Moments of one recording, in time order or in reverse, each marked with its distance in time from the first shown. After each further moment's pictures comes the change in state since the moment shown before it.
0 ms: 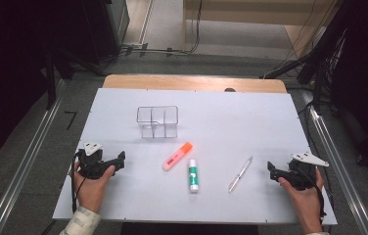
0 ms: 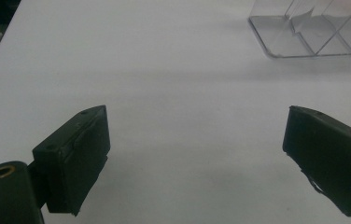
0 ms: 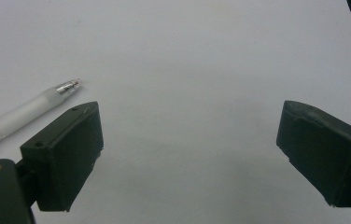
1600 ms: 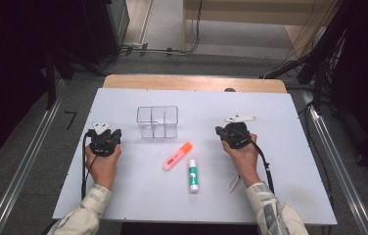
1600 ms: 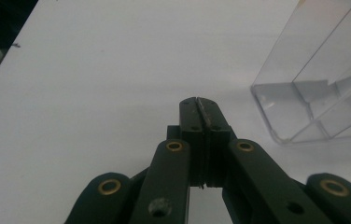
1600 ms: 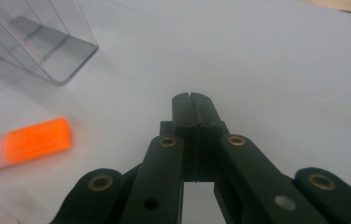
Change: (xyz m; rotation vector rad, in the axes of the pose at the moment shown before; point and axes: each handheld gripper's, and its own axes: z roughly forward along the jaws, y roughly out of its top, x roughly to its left) left arm -0.009 0.043 0.044 -0.069 0.014 -0.001; right arm 0.139 0.111 0.078 -0.020 0.306 -0.181
